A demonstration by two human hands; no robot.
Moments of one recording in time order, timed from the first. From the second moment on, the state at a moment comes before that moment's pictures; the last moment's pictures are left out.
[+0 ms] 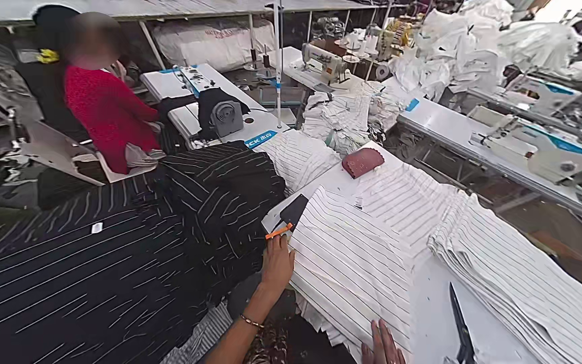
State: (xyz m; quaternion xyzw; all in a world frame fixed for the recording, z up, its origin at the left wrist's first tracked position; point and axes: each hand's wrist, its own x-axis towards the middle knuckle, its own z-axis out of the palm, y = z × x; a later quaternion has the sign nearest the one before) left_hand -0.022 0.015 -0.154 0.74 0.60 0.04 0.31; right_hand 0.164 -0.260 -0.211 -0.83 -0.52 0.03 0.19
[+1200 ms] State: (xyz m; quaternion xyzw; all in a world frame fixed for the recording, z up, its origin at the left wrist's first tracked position) left_hand 0.060 -0.021 0.036 0.44 0.13 0.27 0.85; right_hand 0.215 -0.251 -0.052 -0.76 -0.41 0.08 0.49
